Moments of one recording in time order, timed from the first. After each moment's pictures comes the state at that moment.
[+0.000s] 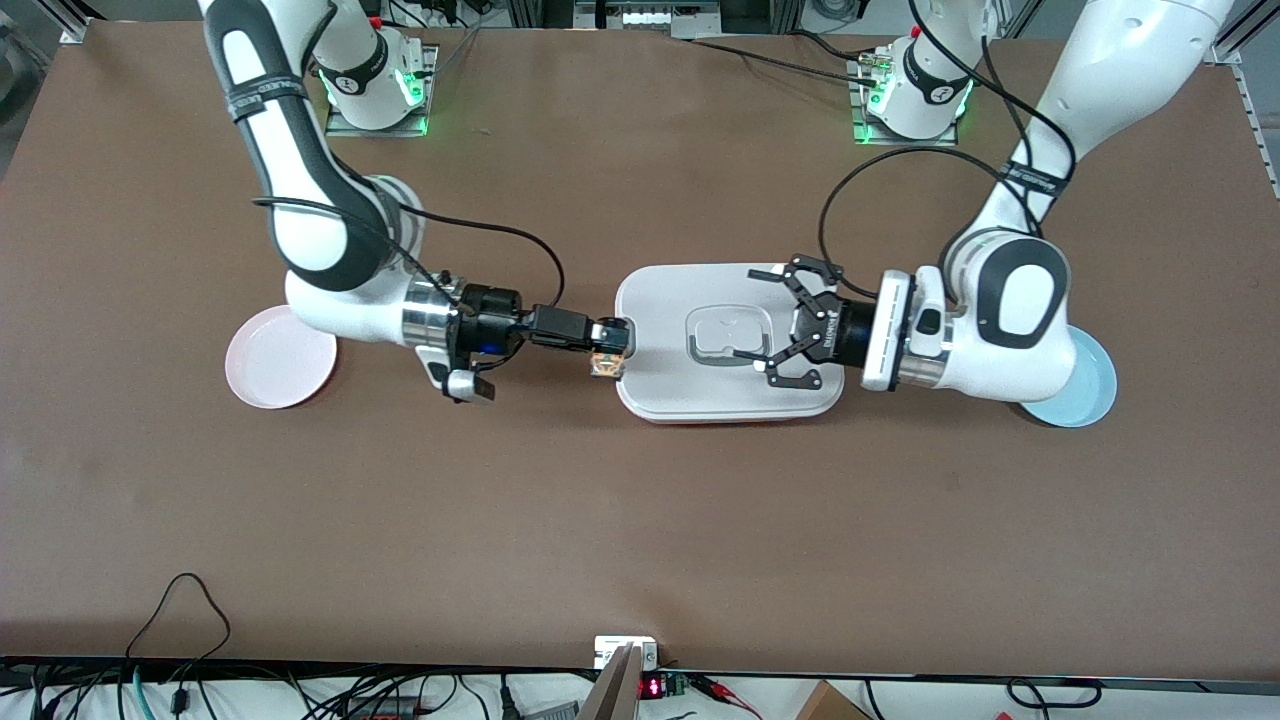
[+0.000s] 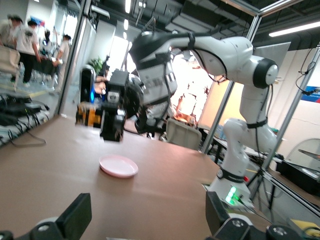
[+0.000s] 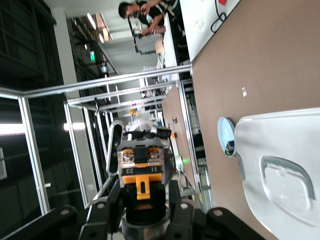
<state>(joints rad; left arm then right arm) 0.18 0.51 -0.43 -1.71 -1.29 1.72 1.80 0.48 0.45 -0.09 -1.70 1.80 1.99 -0.43</state>
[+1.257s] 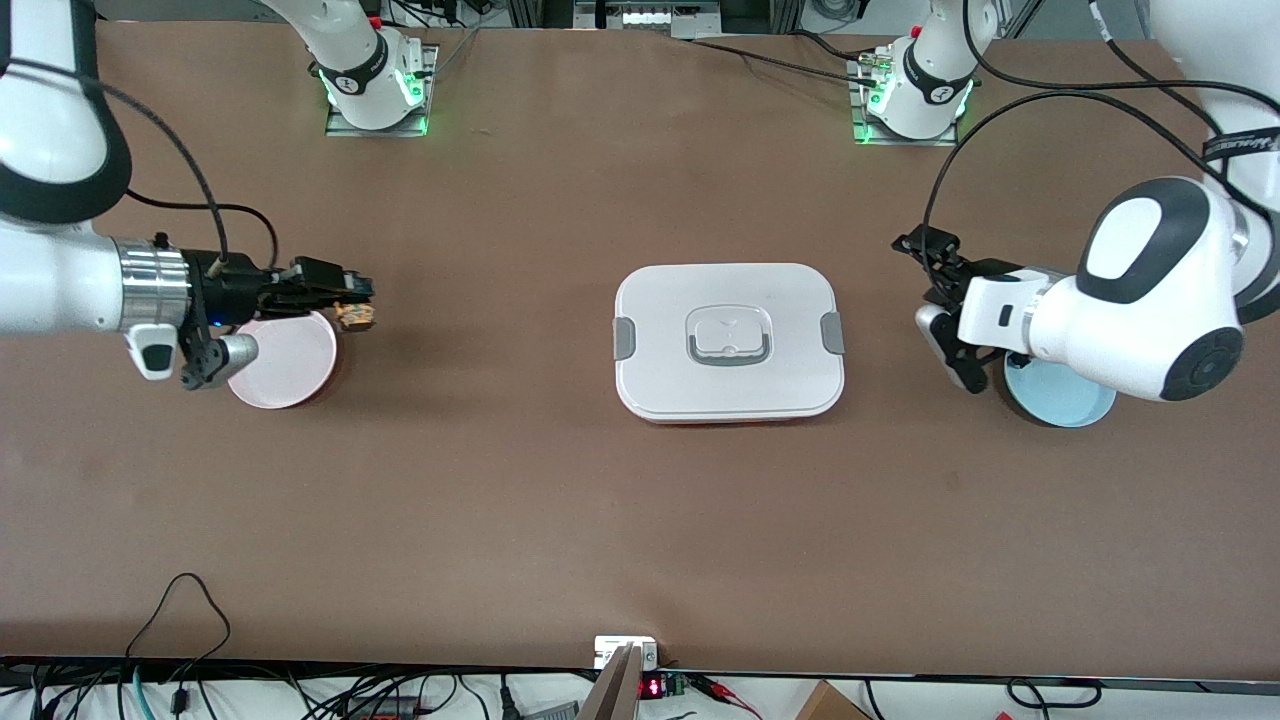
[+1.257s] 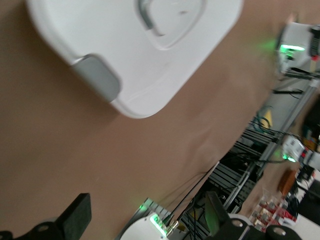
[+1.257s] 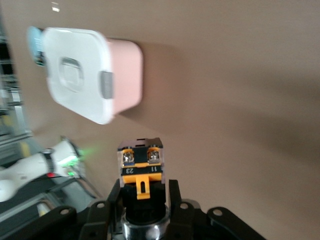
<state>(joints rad) 0.23 0.46 -0.43 -1.42 -0.23 1.27 0.43 0.12 0.27 -0.10 -1.57 0.57 1.52 -0.25</state>
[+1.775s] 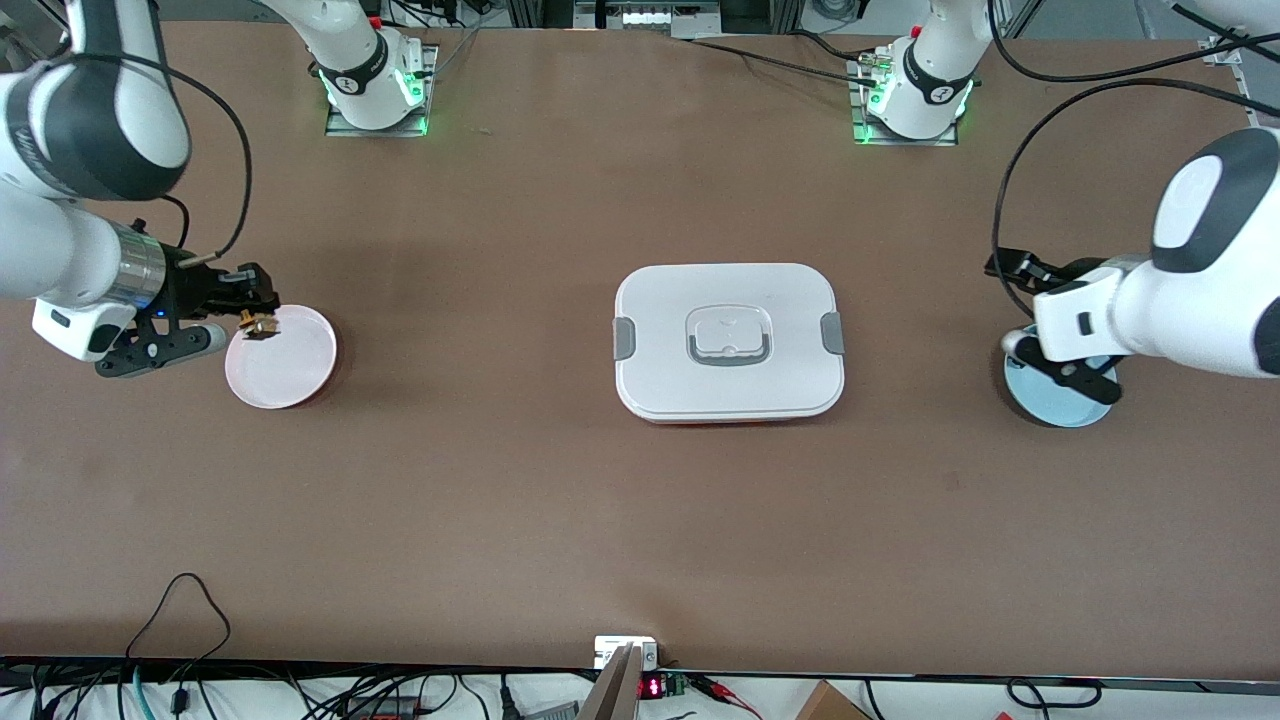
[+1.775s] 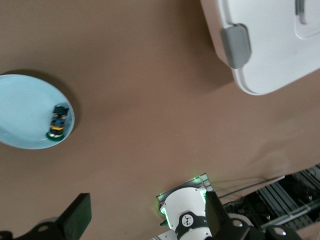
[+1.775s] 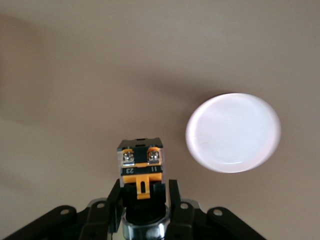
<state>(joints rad) 0.23 0.43 -0.39 -1.28 0.09 1.21 0.26 0.13 0.21 -0.09 -1.70 0.05 1.72 -0.25</state>
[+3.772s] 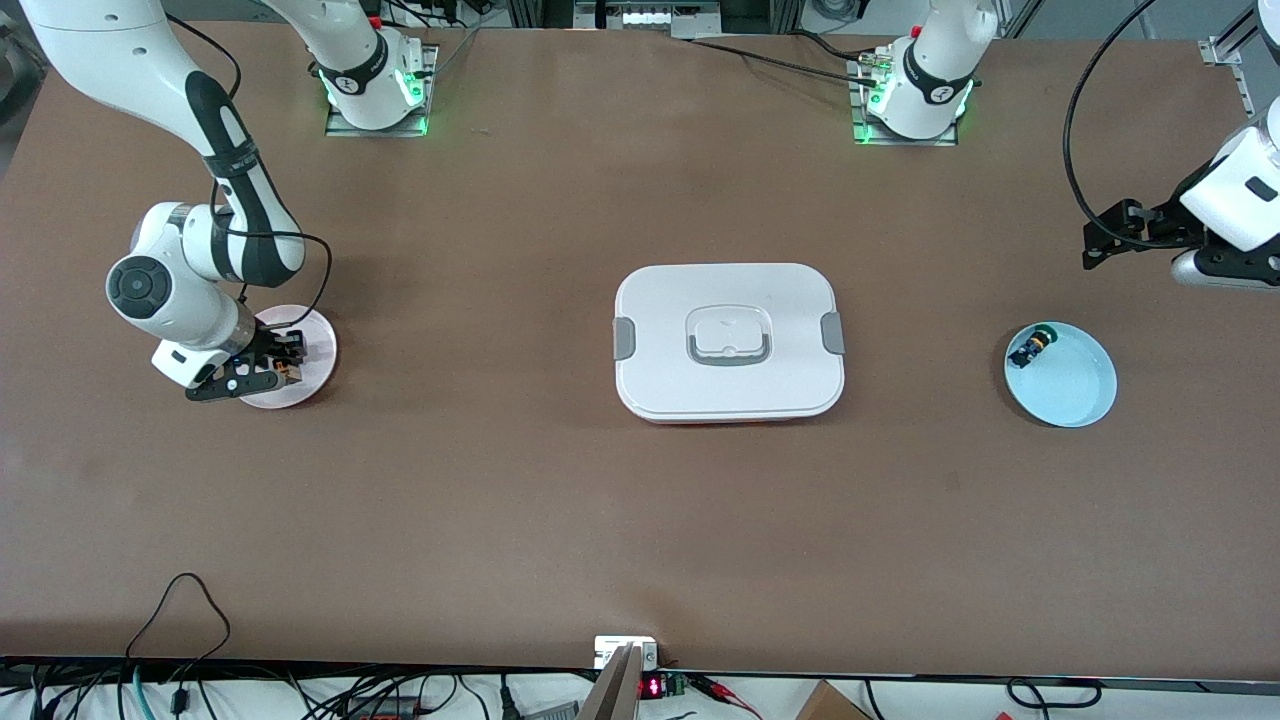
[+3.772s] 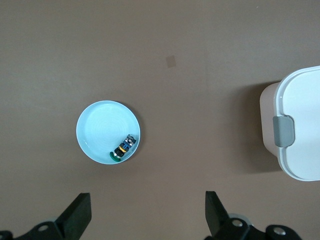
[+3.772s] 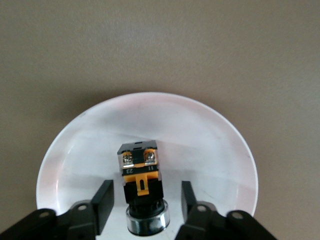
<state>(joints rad) 0.02 -0.03 0.00 -1.73 0.04 1.68 0.10 0.07 0.41 -0.17 -2.15 -0.08 2.52 -0.24</state>
